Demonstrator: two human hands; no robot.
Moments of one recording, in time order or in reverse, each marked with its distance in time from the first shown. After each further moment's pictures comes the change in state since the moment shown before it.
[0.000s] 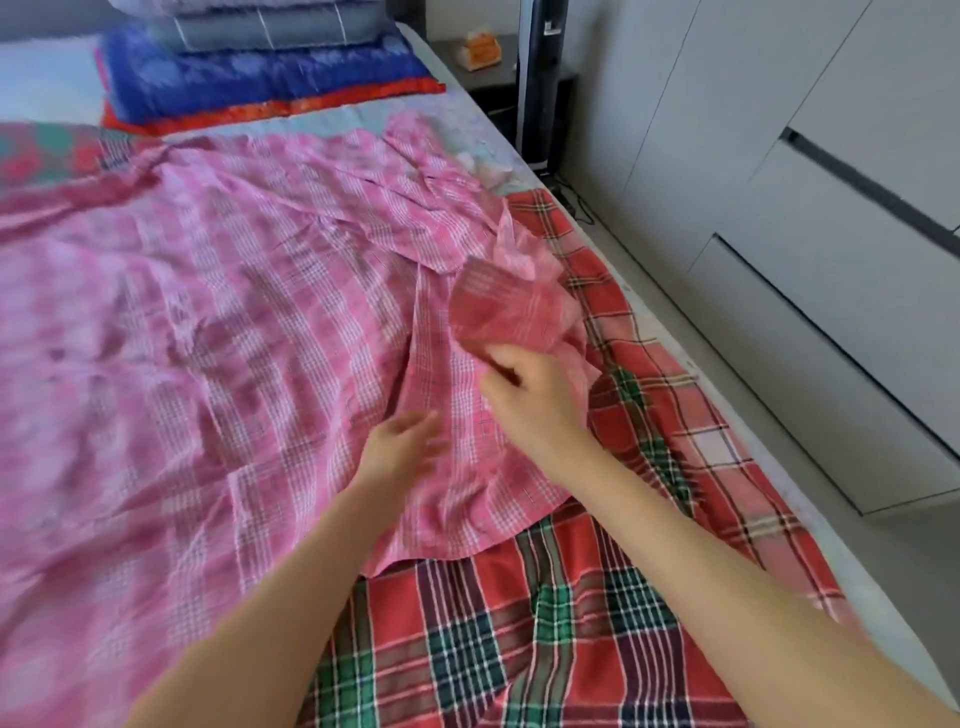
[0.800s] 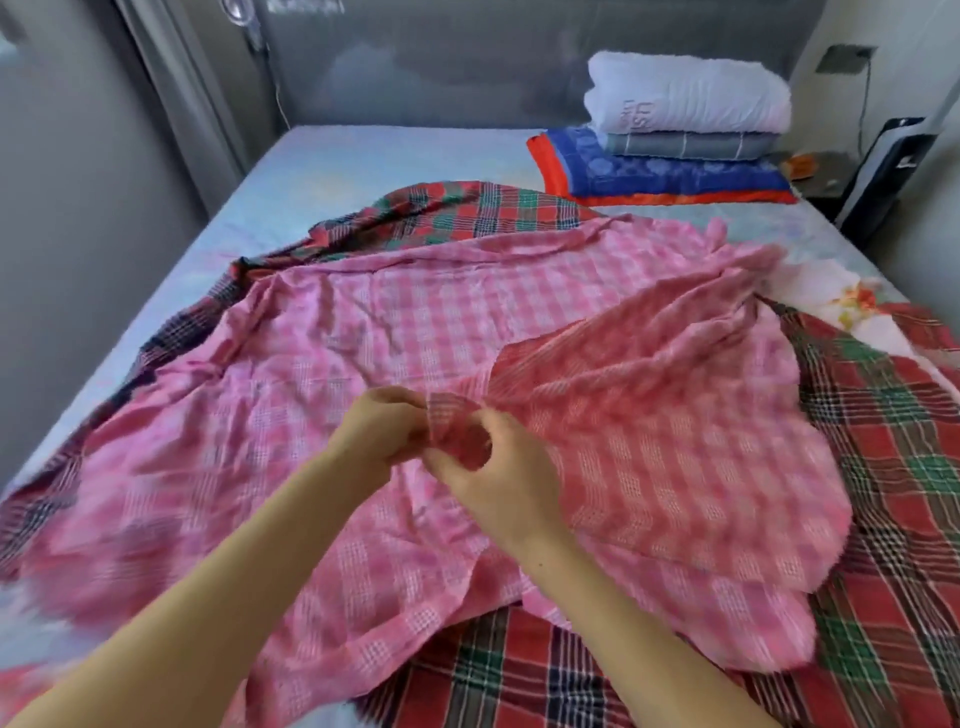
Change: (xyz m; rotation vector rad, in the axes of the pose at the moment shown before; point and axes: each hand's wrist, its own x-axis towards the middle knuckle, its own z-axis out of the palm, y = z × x) left_hand -0.288 0.006 -0.595 -0.216 0.393 0.092; right_hand -0.220 -0.330 0.507 -0.180 -0.265 -0.270
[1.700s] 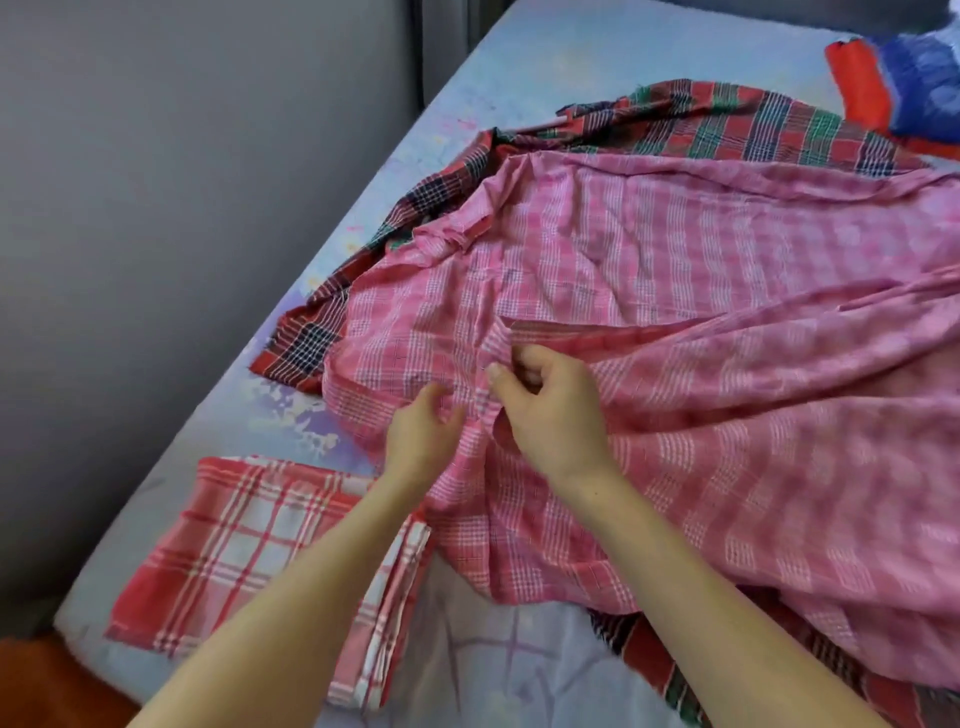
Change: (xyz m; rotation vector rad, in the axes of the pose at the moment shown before) left_hand 0.013 -0.165 -0.269 0.622 0.472 0.050; right_hand -0.011 -0.116 0.251 0.241 -0.244 -0.075
